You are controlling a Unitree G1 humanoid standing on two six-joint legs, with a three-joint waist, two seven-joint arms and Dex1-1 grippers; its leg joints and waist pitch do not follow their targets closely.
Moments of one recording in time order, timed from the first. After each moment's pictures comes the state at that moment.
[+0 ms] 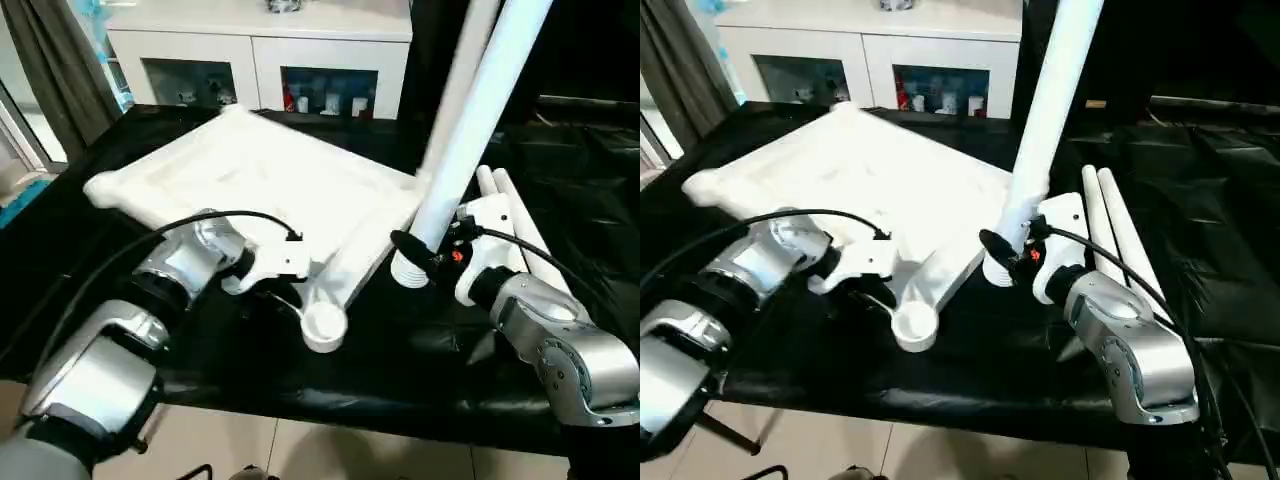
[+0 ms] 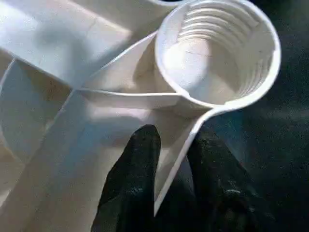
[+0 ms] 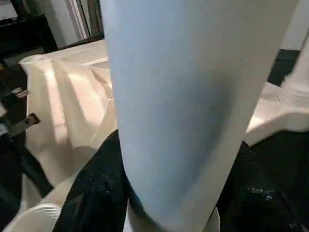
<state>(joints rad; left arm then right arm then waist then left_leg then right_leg) -0.90 0.33 -0.48 0.89 0.19 0.10 -1.28 -0.27 -0.32 0.00 -0.22 0.37 0.65 0.38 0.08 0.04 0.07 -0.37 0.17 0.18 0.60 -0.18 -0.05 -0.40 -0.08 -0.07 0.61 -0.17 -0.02</state>
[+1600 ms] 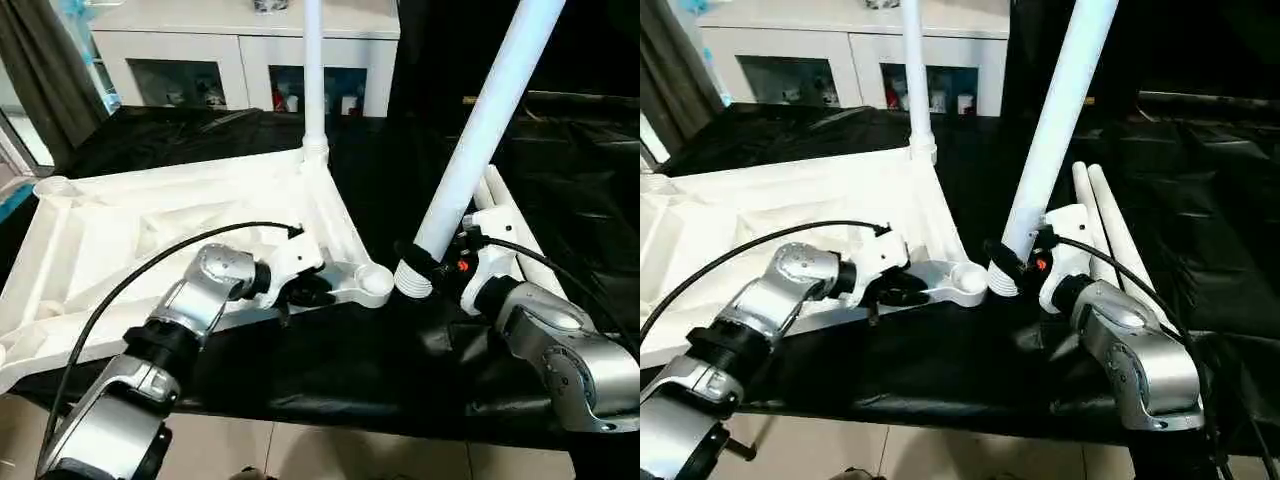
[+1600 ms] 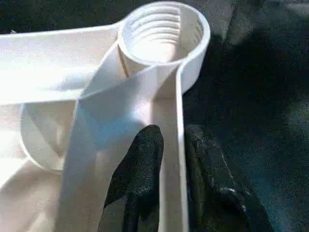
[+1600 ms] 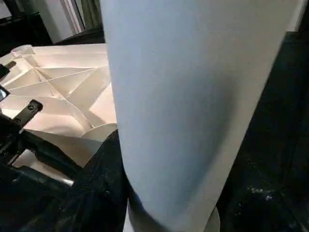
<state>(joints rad) -0.68 0.30 -0.33 0.64 0.09 0.13 -1.07 -0.24 -0.33 -0.02 -0.19 0.39 0.63 0.43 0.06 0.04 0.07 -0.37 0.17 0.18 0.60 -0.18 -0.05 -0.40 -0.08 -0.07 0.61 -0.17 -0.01</state>
